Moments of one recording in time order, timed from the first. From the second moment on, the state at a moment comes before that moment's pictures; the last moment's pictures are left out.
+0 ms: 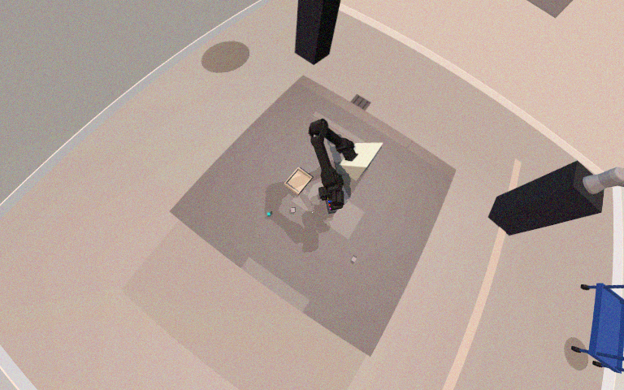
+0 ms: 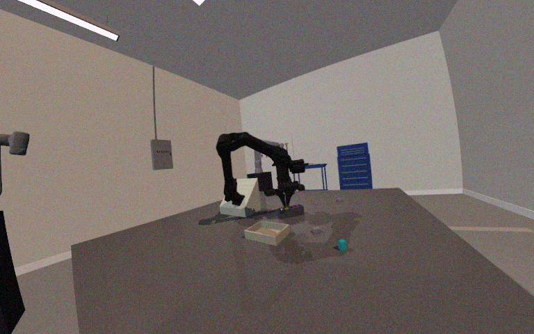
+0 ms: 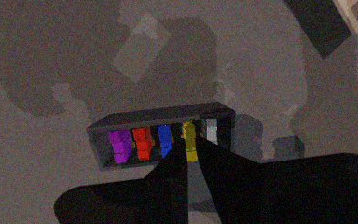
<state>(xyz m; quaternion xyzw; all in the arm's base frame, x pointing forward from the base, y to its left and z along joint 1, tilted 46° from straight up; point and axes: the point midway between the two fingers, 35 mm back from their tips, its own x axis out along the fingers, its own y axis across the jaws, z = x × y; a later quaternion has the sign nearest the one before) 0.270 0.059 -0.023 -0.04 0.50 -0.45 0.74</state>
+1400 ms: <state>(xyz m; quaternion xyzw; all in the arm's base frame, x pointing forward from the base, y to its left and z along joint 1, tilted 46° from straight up) 0.268 0.073 -0.008 -0.05 0.50 -0.45 0.74</state>
